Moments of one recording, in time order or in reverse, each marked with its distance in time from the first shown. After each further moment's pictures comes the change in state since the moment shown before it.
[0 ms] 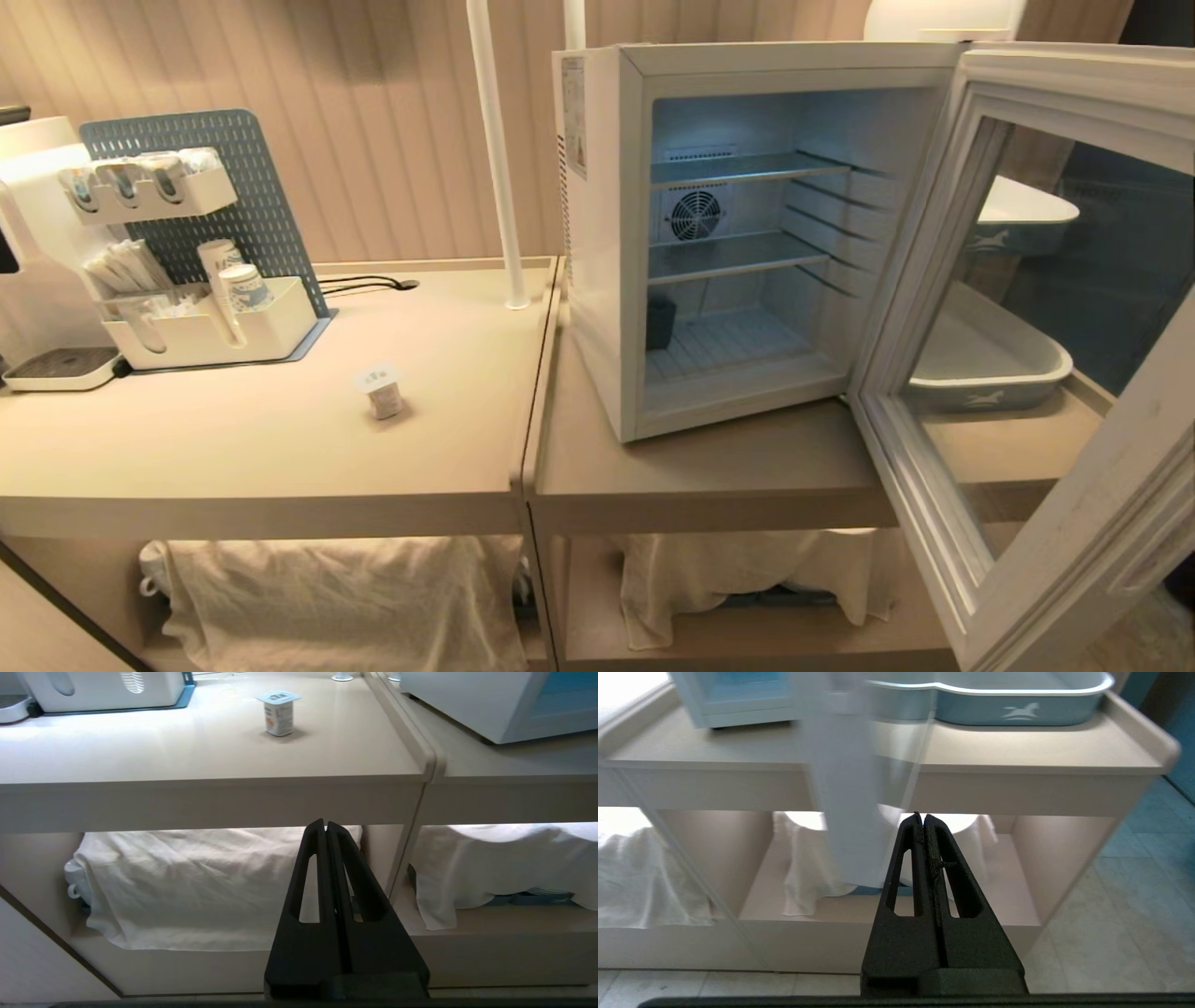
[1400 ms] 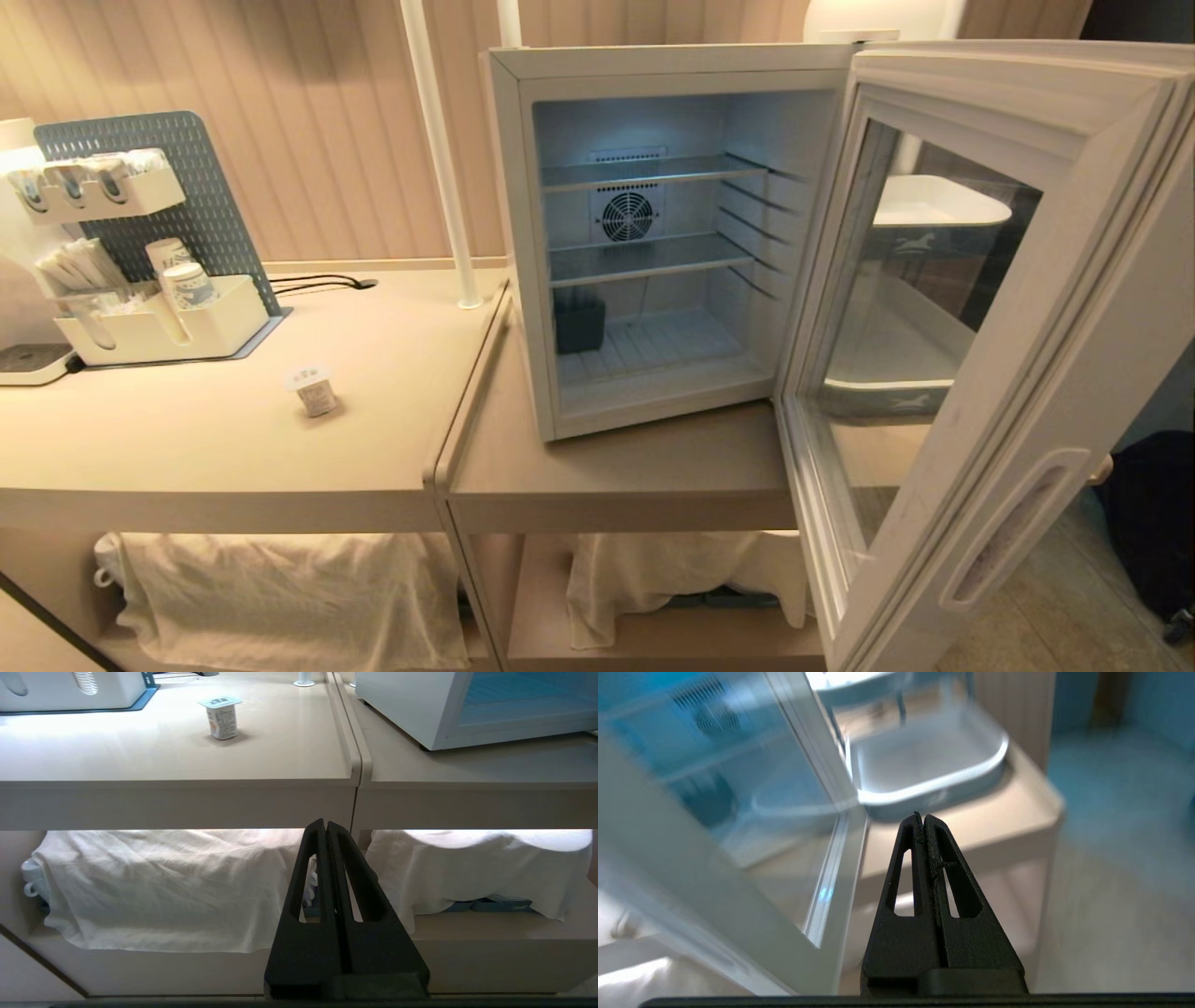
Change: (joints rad) left arm 0.000 0.000 0.004 -0.016 0.000 -0.011; right arm -0.028 0.560 -0.617 0.088 -0.098 0.290
